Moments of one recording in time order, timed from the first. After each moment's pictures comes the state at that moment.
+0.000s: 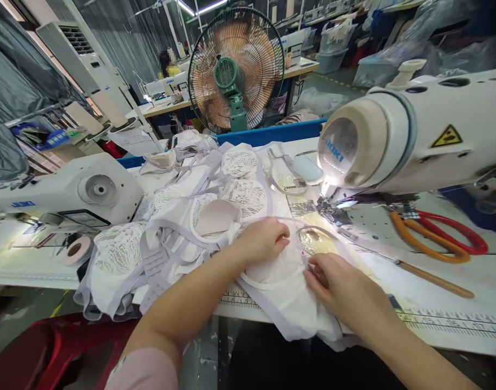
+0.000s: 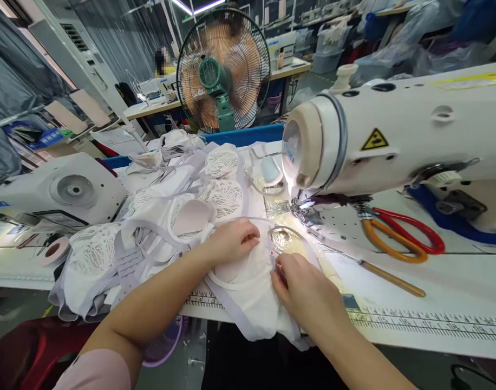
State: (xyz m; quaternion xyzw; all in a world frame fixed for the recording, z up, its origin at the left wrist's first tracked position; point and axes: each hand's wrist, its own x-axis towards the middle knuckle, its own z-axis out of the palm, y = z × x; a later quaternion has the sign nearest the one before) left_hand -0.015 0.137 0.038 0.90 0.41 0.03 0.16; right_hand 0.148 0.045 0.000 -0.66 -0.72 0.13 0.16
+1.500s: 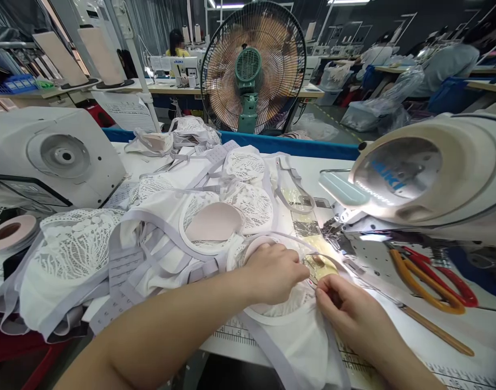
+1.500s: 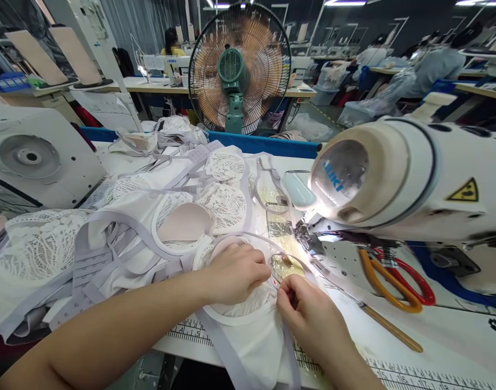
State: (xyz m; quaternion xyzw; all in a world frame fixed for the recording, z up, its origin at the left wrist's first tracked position) left_hand -0.012 0.127 0.023 0.94 0.31 0.03 0.16; right_hand 0.161 0.065 -0.004 -0.65 -0.70 0.21 0.18
